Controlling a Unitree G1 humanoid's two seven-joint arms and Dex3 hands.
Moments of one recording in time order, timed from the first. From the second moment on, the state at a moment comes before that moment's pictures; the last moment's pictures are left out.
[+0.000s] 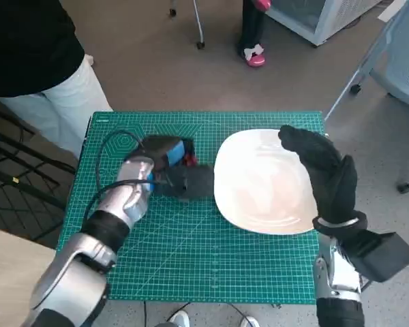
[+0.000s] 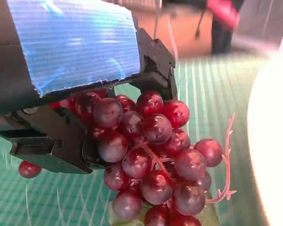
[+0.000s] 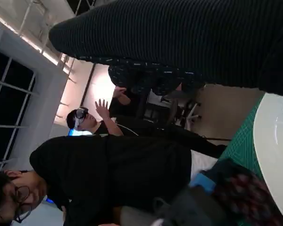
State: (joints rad) left arm -0.92 0.35 -0.51 0.76 0.70 0.17 -0.16; right arm -0.46 -0.13 -0.12 0.43 0.31 -0.64 0.48
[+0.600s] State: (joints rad) left arm -0.75 0.52 -0.40 0.16 0.75 0.24 -0.25; right arm -0.47 -0.13 -0.13 0.45 0.31 -0.65 0.48
